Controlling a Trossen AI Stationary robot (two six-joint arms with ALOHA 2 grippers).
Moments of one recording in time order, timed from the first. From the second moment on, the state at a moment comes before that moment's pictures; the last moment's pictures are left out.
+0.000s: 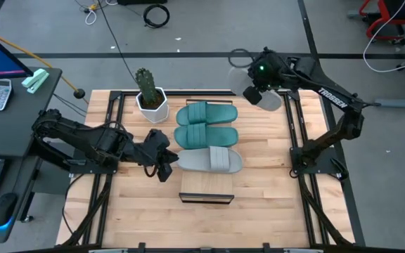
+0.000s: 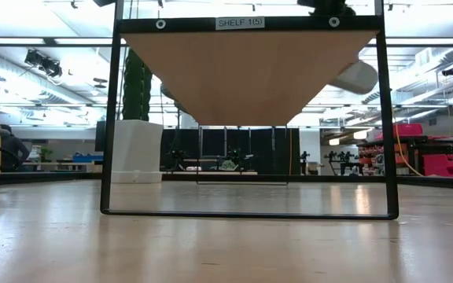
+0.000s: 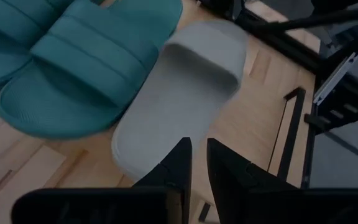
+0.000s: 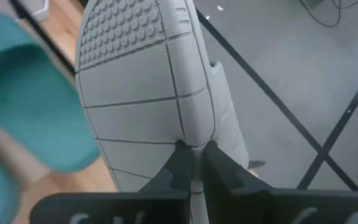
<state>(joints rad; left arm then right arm) -0.35 1.26 1.27 -0.73 -0.40 -0.78 -0.47 1.50 1.85 -1.33 0.37 0.13</state>
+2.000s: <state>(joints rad) -0.77 1.19 1.27 -1.20 -0.56 -1.12 0.46 1.77 2.36 -1.49 0.58 1.01</state>
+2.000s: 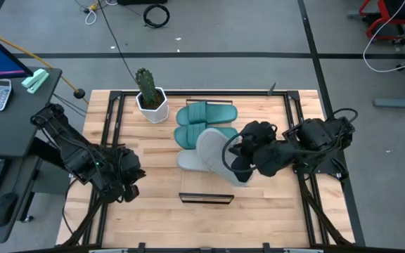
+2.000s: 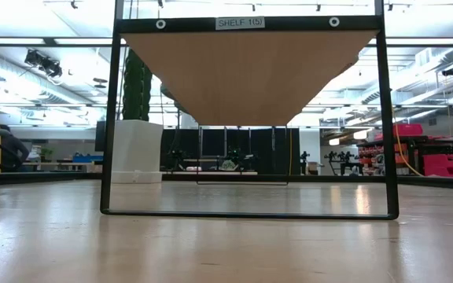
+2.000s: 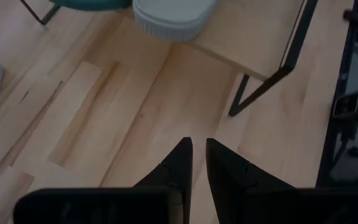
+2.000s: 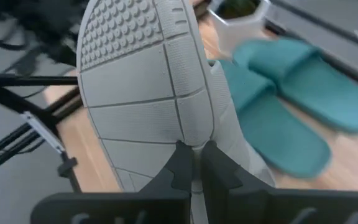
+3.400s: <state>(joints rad) -1.11 1.19 1.27 -1.15 -0.73 -1.56 0.39 2.00 2.36 -0.63 0.31 0.17</state>
